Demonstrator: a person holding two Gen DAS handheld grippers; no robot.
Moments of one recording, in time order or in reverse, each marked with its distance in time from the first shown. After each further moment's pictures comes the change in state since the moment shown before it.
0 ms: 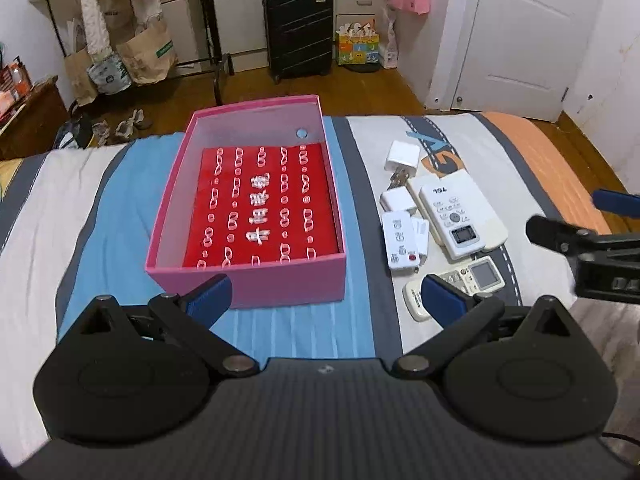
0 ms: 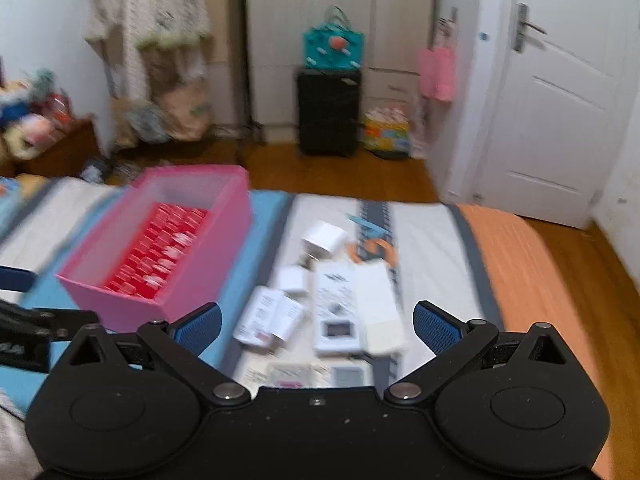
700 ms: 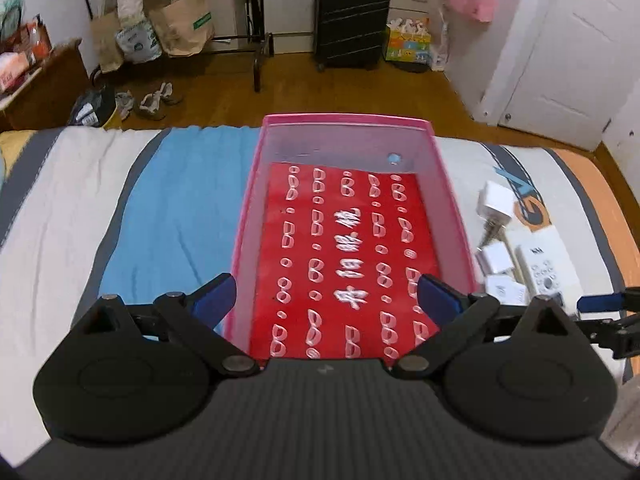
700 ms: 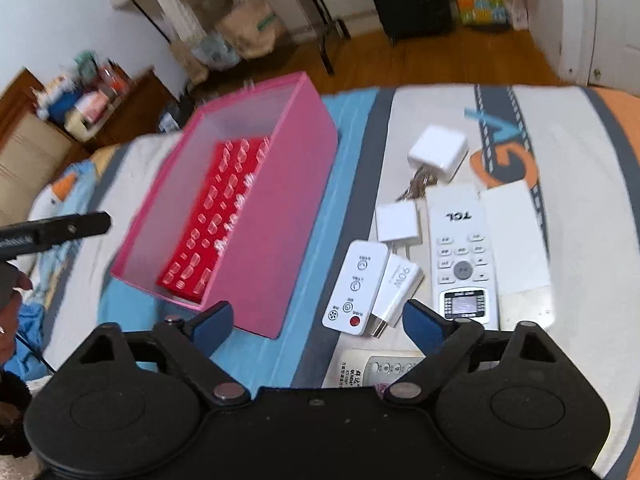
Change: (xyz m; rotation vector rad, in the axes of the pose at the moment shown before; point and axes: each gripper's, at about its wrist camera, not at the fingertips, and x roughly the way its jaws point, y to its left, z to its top) left arm 0.092 0.125 0.062 -0.136 0.038 0.037; right arm 0.163 -0.018 0.014 0.174 0.480 0.266
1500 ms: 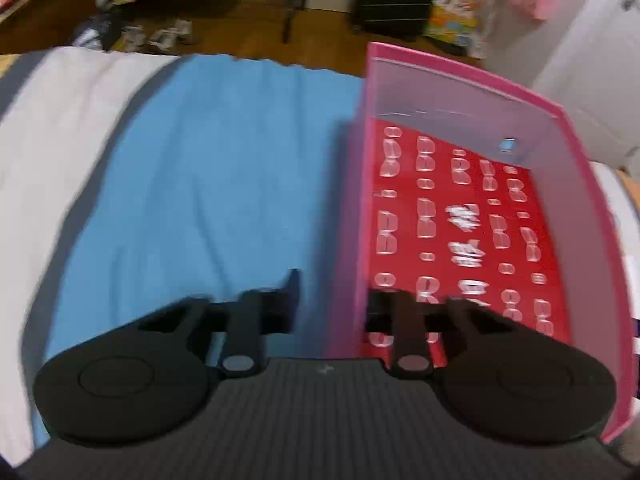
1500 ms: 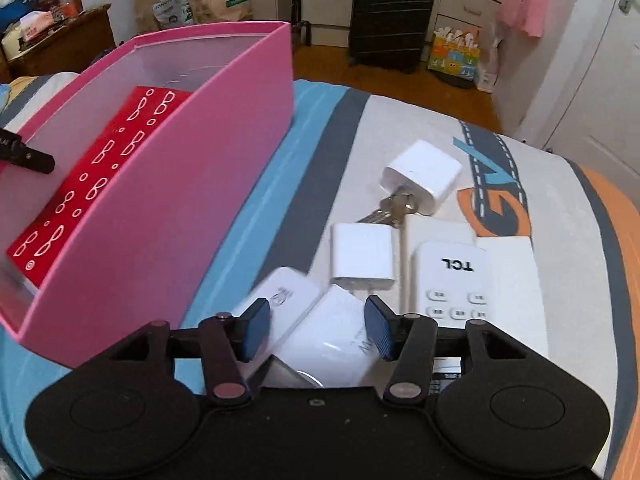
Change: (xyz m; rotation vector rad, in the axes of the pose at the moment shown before) left arm 0.136 0.095 -0.001 -0.147 0.111 -0.062; right arm 0.083 0.023 -0.003 -0.242 -0.076 -0.355
